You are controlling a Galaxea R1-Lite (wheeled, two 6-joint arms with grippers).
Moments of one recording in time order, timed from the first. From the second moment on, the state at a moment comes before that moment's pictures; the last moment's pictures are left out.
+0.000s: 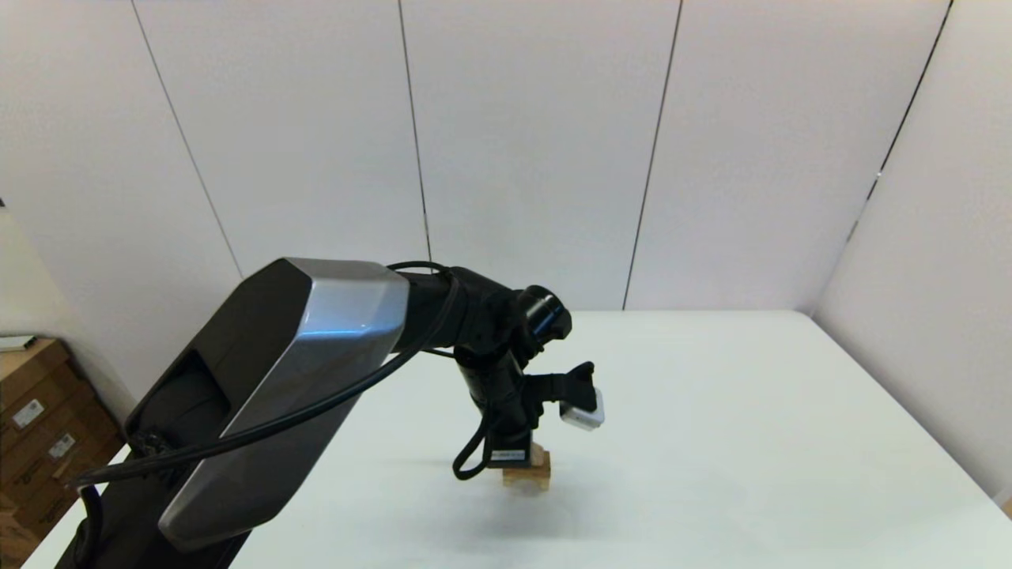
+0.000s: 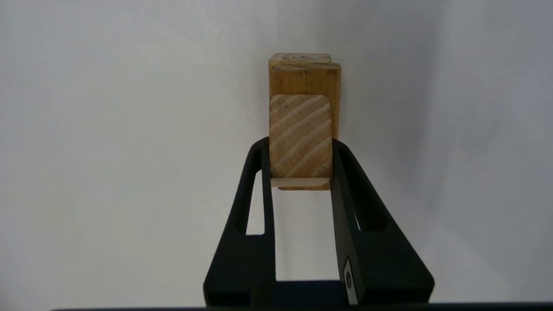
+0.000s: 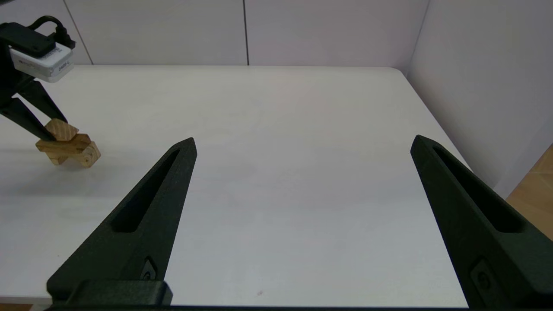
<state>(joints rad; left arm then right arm) -0.73 2.46 -1.97 0.83 -0.12 0.93 0.00 0.00 0.00 0.00 0.00 0.00</state>
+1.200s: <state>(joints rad) -0.73 2.46 -1.98 0.83 -0.11 0.94 0.00 0.00 0.00 0.00 0.00 0.00</state>
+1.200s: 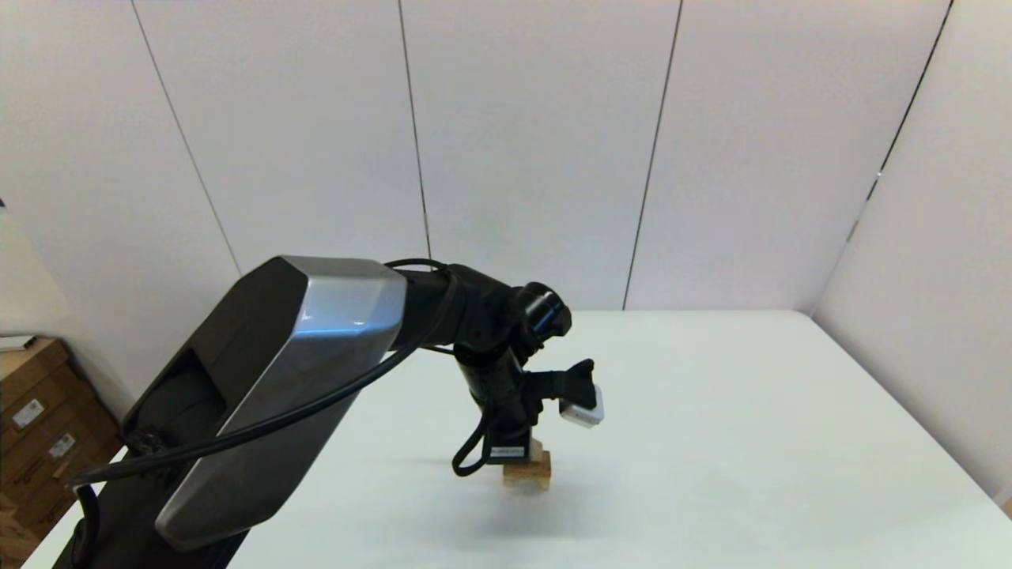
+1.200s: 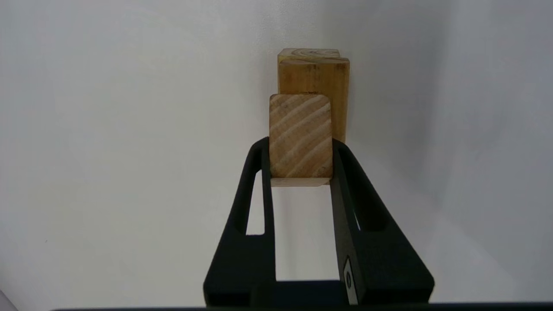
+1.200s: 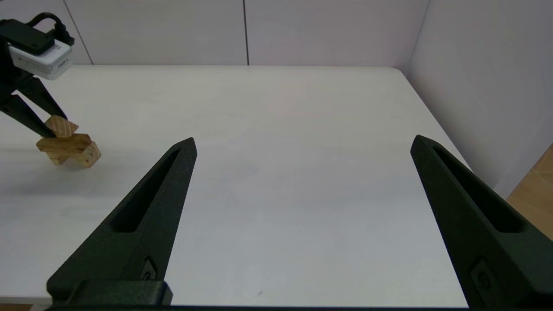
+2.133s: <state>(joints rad) -0.74 2.46 -1.98 0.82 -0.11 0.93 0.00 0.00 0.00 0.00 0.00 0.00</state>
